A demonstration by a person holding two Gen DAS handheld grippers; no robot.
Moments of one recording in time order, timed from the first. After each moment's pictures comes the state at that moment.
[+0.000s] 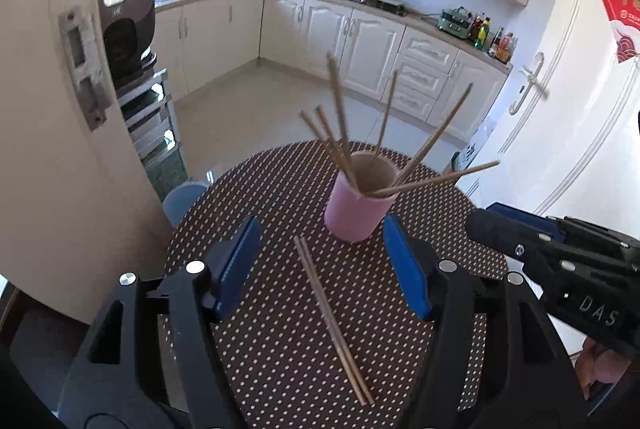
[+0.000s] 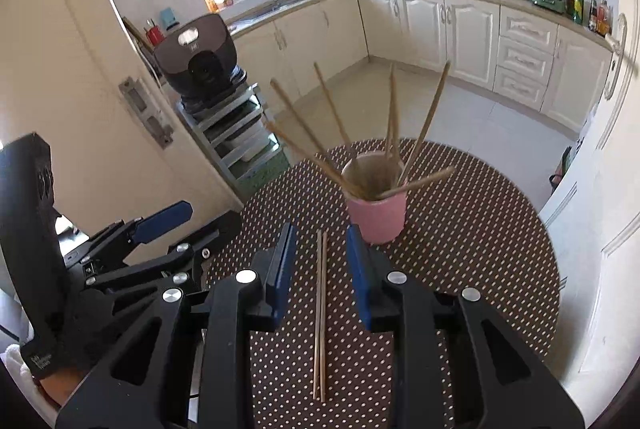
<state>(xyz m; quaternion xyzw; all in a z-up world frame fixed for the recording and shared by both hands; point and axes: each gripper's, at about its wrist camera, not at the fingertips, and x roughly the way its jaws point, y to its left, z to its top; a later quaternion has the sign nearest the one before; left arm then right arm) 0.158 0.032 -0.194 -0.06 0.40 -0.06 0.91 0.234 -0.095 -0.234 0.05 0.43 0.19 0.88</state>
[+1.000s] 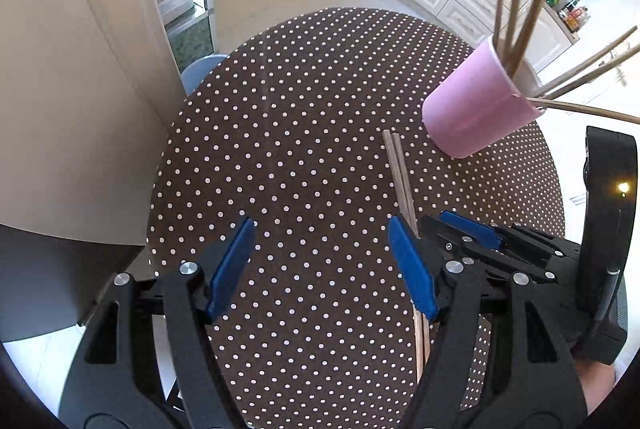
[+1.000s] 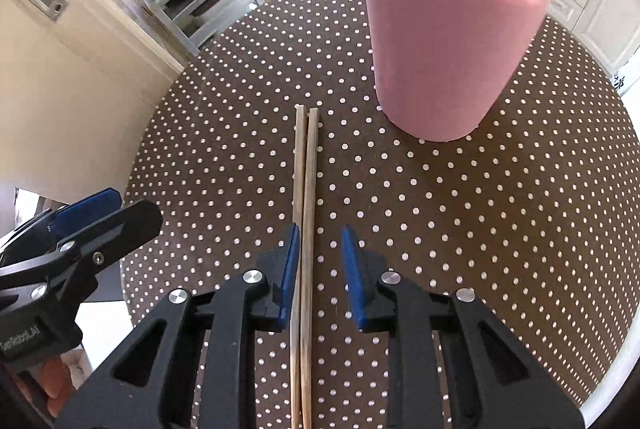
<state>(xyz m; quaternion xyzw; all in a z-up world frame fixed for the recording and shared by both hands) 0.204 0.088 -0.335 -0.13 0.57 0.00 0.81 0.307 -0.025 -0.417 0.00 0.61 0.19 0.77</state>
